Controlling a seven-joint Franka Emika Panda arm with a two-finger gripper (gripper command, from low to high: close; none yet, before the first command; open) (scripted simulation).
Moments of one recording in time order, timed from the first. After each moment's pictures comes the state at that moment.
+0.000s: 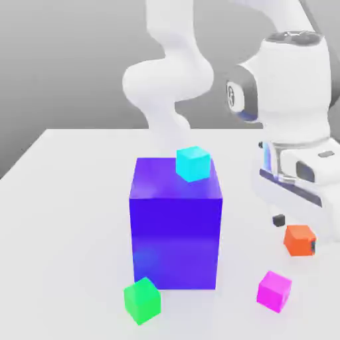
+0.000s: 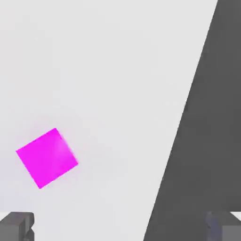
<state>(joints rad) 0.64 0.05 -0.22 -2.51 0.17 2.68 -1.00</state>
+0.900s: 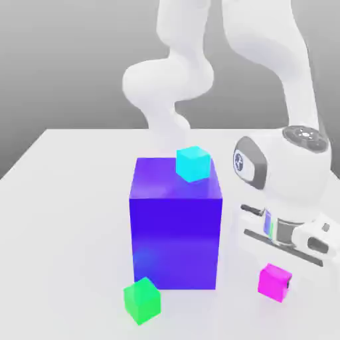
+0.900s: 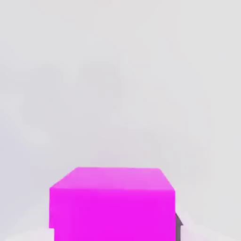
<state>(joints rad) 0.63 0.22 -0.14 -2.55 0.10 2.77 -1.29</state>
